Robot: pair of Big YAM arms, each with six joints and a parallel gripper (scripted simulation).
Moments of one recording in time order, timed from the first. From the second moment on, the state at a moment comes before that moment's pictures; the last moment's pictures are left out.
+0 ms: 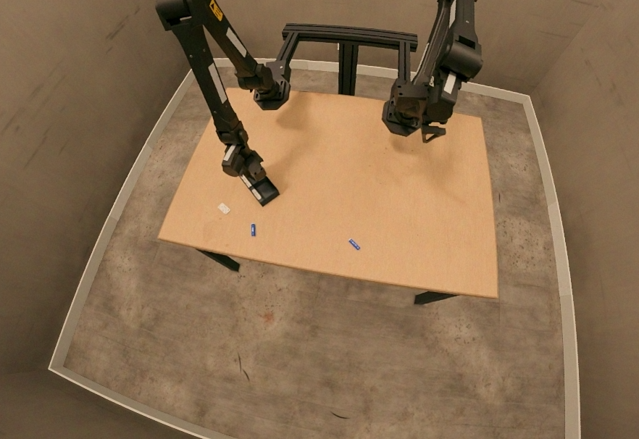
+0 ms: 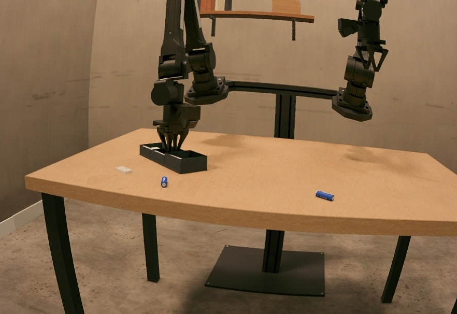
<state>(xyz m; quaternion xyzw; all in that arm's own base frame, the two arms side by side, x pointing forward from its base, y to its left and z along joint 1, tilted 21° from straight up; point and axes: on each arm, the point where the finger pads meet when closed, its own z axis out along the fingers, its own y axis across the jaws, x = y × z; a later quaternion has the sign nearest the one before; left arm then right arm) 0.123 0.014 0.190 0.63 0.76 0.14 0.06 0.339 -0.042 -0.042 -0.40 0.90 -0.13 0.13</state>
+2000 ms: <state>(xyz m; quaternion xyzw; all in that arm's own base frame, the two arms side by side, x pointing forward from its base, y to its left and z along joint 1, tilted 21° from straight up) 0.123 0.014 0.190 0.63 0.76 0.14 0.06 0.325 -0.038 0.002 -0.39 0.90 -0.13 0.13</state>
